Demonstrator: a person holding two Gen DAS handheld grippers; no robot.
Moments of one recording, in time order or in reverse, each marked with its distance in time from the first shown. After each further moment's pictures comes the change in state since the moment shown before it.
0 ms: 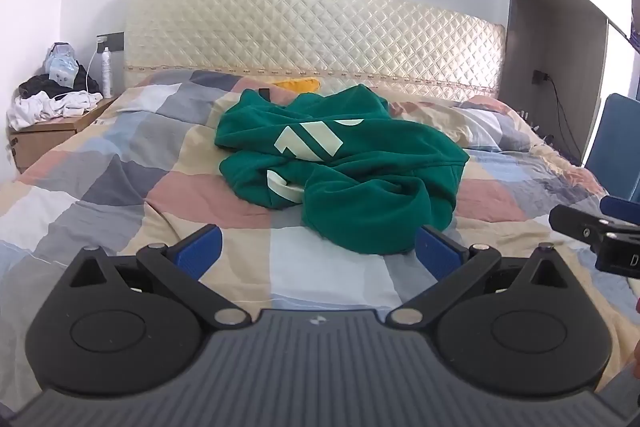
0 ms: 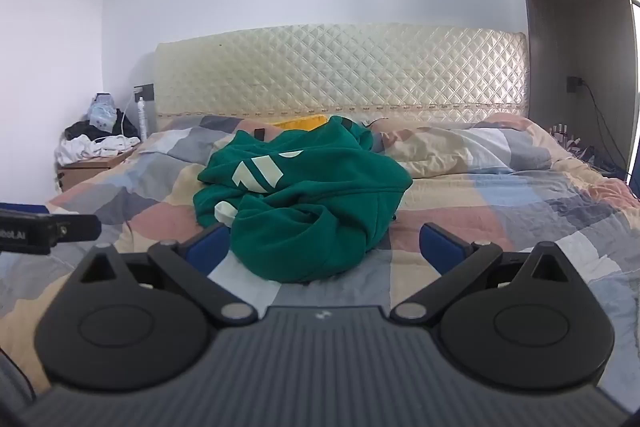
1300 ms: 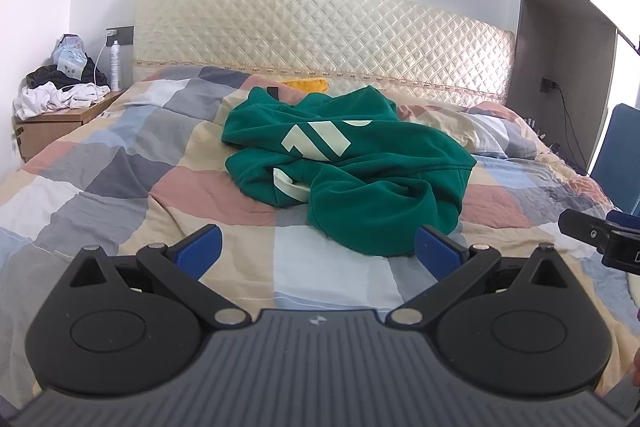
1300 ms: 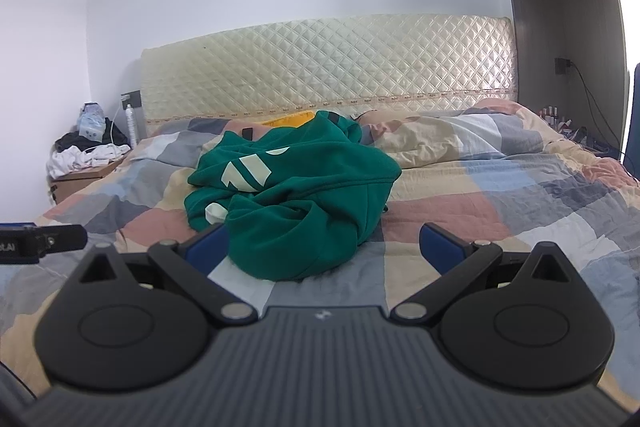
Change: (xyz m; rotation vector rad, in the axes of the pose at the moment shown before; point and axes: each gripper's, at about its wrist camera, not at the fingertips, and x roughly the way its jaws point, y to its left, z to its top) left arm 0.001 -0.003 -0.003 -0.013 -0.017 0.018; right arm 0.003 -0.005 -0.003 0.053 0.012 -0.026
